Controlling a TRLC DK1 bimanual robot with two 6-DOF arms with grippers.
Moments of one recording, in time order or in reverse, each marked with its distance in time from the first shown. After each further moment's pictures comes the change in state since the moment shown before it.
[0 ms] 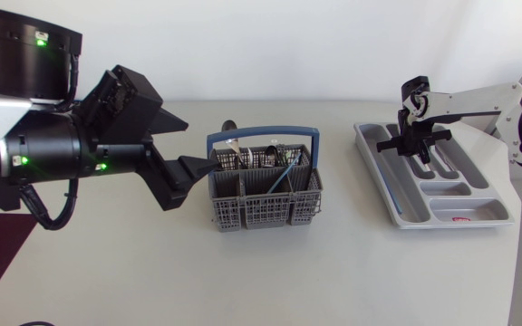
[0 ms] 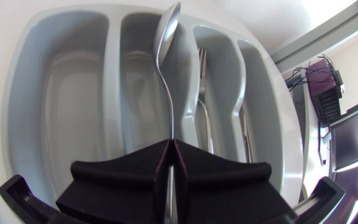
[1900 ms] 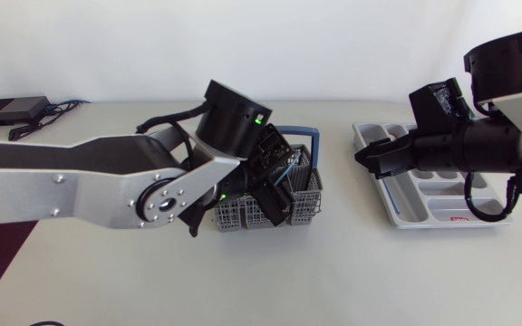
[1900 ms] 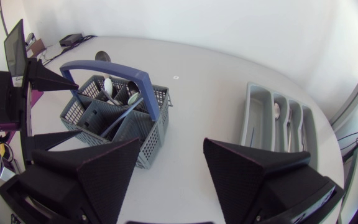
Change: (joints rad) left arm -0.309 0.498 0.128 0.287 -0.405 -0.040; right arm 0.369 -1.246 -0.945 0.055 -0.526 0.056
